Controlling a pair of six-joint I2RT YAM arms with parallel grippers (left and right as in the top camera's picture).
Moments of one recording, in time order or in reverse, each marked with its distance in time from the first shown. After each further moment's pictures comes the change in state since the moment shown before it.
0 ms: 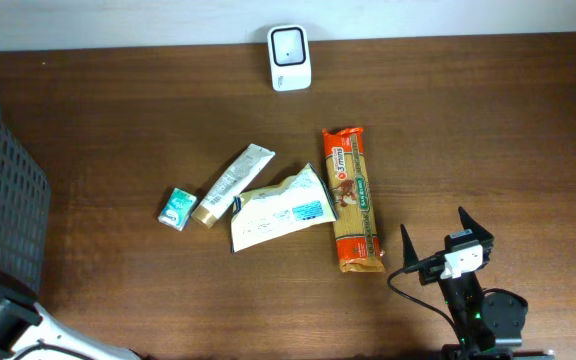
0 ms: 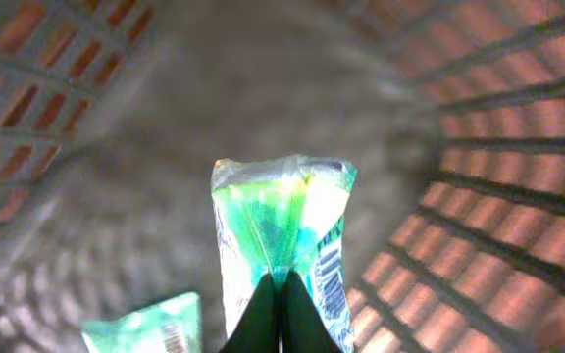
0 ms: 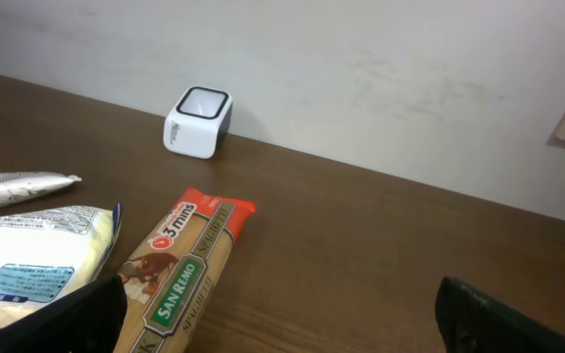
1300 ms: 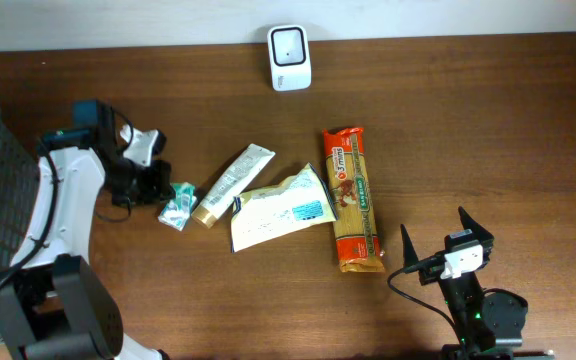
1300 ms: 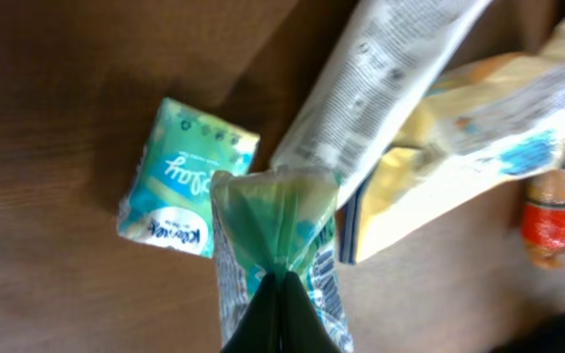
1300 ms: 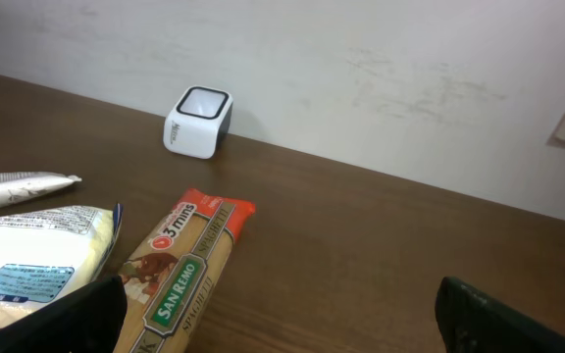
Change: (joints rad) left arm -0.754 -0.385 -0.841 0.213 0.220 -0.014; right arm 0.000 0.000 0.000 0.000 0.000 0.000
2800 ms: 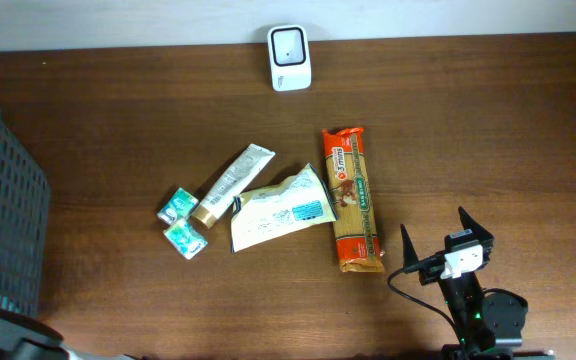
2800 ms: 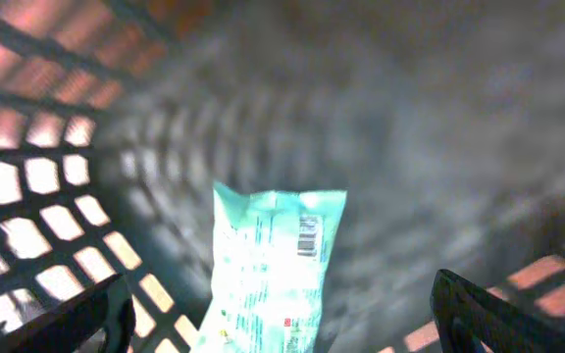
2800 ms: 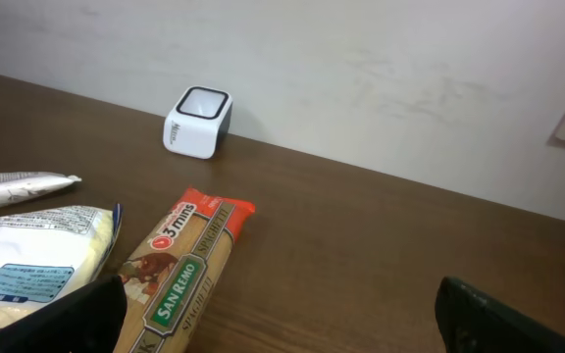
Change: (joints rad) left arm 0.890 0.066 0.214 0.093 -0.467 -0.064; right arm 0.000 0.000 0.000 0.000 0.000 0.000
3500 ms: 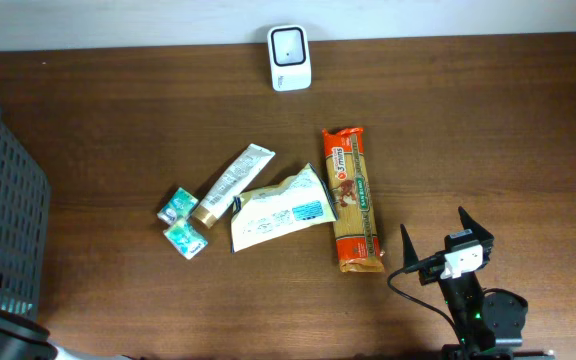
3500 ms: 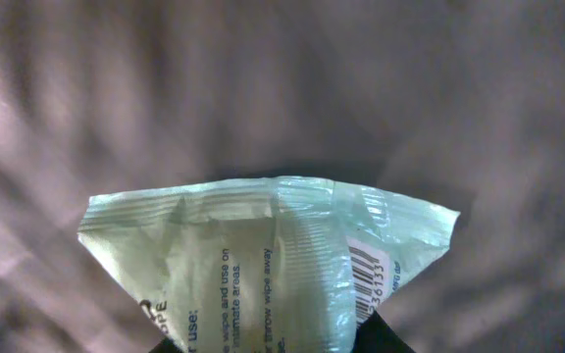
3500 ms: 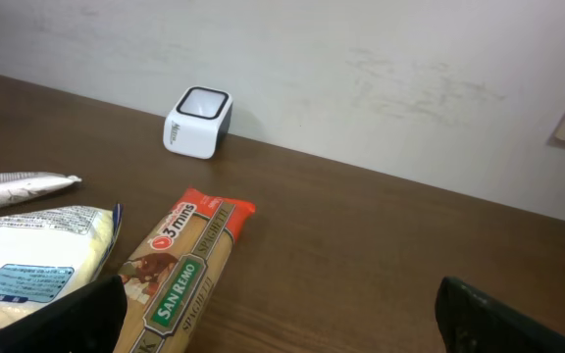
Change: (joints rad) left arm 0.040 0.067 -0.314 0.257 0.123 0.023; right arm 0.000 0.000 0.000 0.000 0.000 0.000
